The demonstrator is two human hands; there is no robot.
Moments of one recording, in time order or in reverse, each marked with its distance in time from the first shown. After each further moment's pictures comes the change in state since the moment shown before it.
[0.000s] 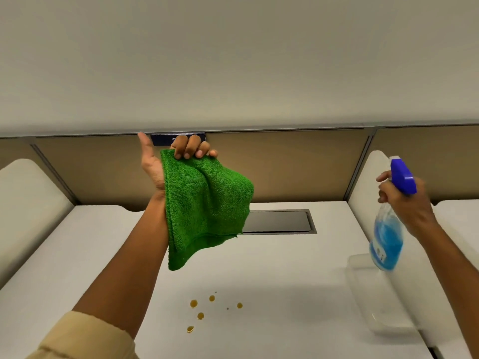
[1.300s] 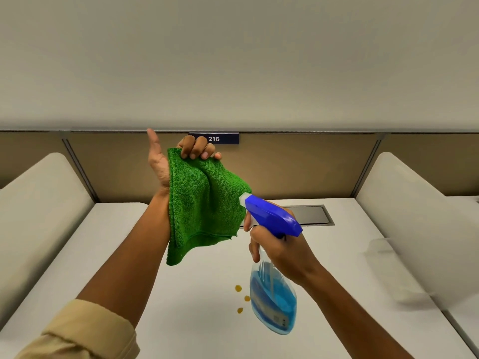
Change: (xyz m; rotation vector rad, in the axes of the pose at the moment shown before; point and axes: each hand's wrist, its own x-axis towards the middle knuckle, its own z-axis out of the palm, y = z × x) left_hand -0.095 0.154 -0.070 -0.016 -0.082 -0.061; right_hand -0.289 -0.270 0.250 0.361 -0.518 -0.129
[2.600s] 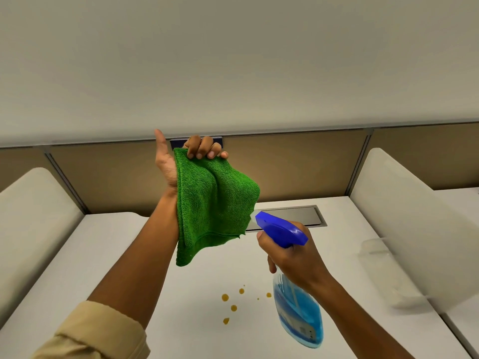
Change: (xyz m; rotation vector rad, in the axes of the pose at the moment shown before) left_hand 0.055 -0.064 0.042 -0.021 0.011 -0.026; right_hand -0.007 0.044 -0.085 -0.117 0.169 0.079
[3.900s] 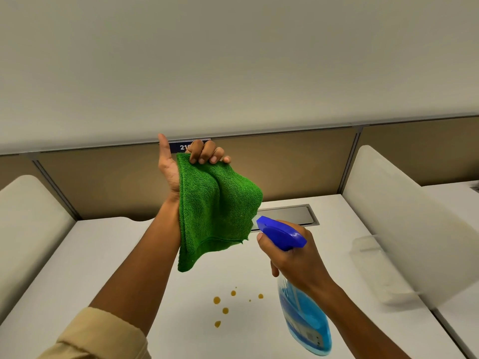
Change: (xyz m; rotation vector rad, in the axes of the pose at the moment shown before) left_hand 0.014 -0.037 0.018 -0.028 -0.030 -0.044; right_hand -0.002 0.020 -0.033 -0.021 0.053 -0.028
